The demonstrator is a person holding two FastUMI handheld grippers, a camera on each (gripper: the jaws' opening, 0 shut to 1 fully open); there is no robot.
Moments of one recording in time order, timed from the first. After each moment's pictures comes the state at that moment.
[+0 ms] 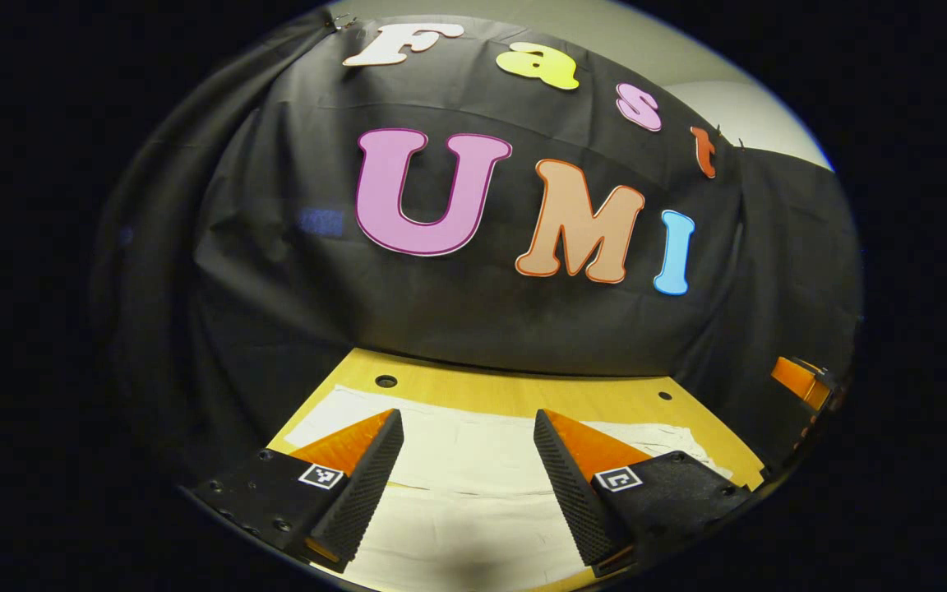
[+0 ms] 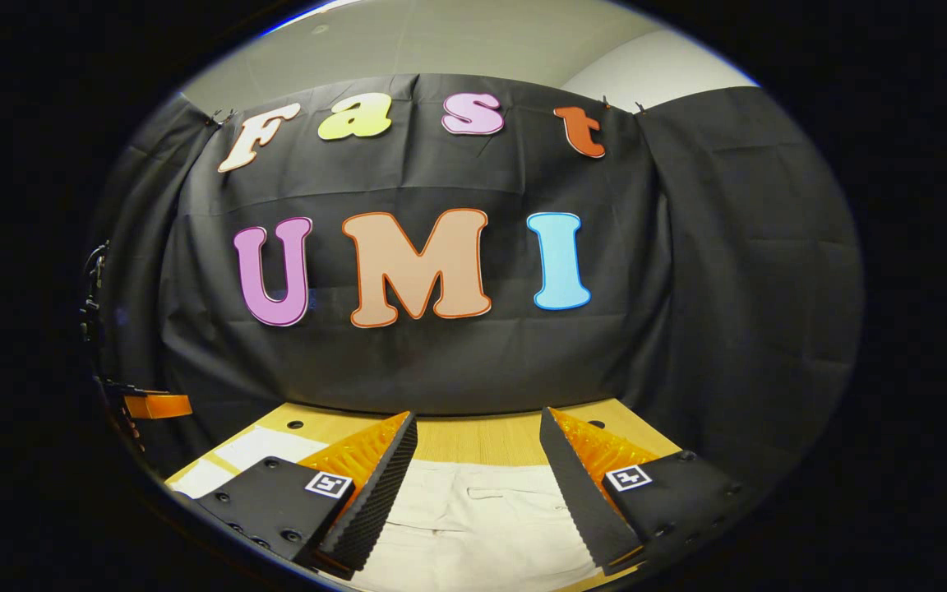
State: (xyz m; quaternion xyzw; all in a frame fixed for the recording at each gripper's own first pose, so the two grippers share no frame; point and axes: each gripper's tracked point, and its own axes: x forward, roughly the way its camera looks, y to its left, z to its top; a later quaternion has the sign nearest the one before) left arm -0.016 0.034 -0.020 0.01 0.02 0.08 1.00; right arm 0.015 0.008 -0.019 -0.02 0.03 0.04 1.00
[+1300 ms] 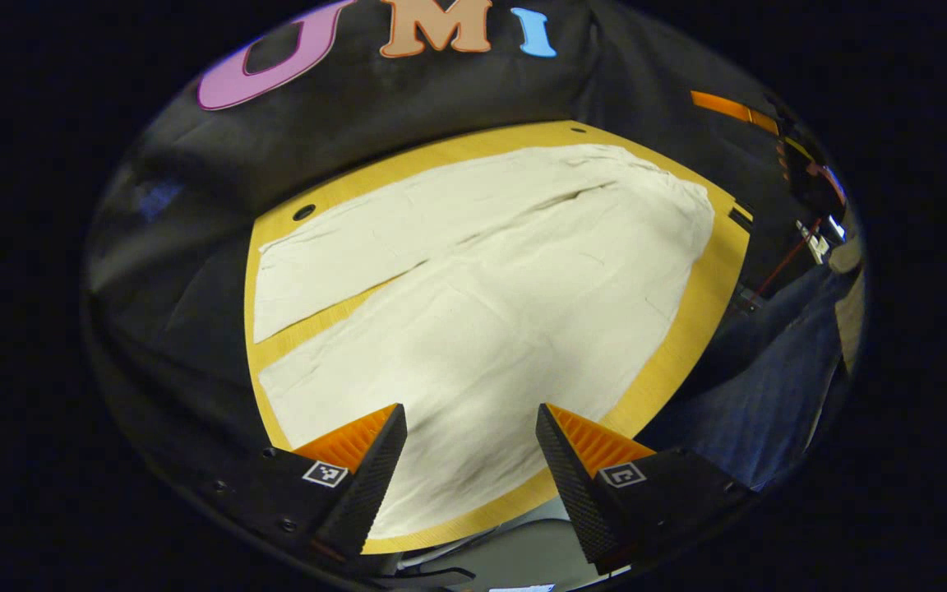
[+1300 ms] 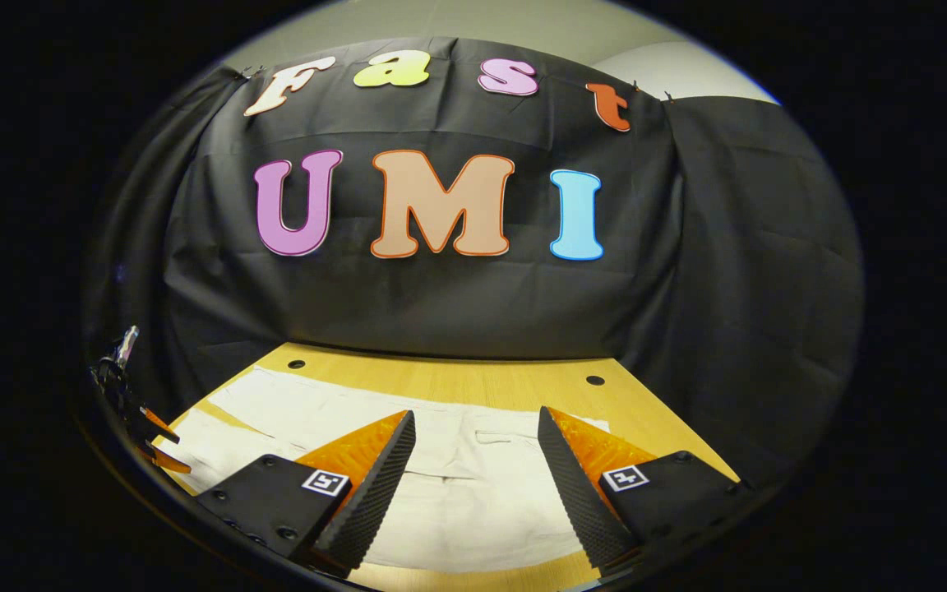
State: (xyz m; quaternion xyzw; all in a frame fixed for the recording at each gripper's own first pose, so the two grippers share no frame) left arm -0.122 0.131 -0.262 0.22 0.40 -0.12 0.88; right arm -0.035 0.037 -0.105 -0.08 0.11 0.02 0.99
